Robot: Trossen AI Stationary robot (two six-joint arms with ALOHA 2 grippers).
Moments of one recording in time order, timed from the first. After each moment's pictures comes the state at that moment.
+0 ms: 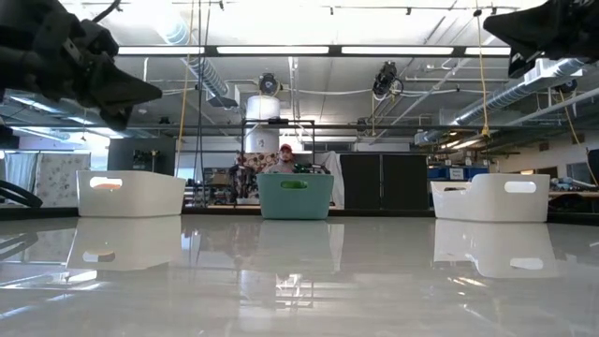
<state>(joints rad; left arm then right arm) 0.20 0.09 0.11 -0.09 0.07 -0.22 0.10 0.00 0.19 -0.01 0.18 0.00</state>
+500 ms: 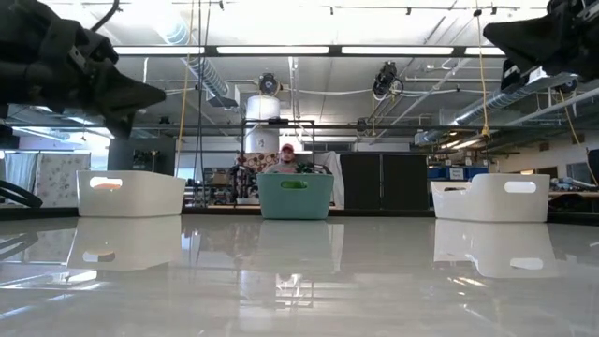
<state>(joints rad) 0.20 0.06 0.01 0.07 0.05 -0.27 0.10 0.00 0.05 0.18 0.10 0.05</state>
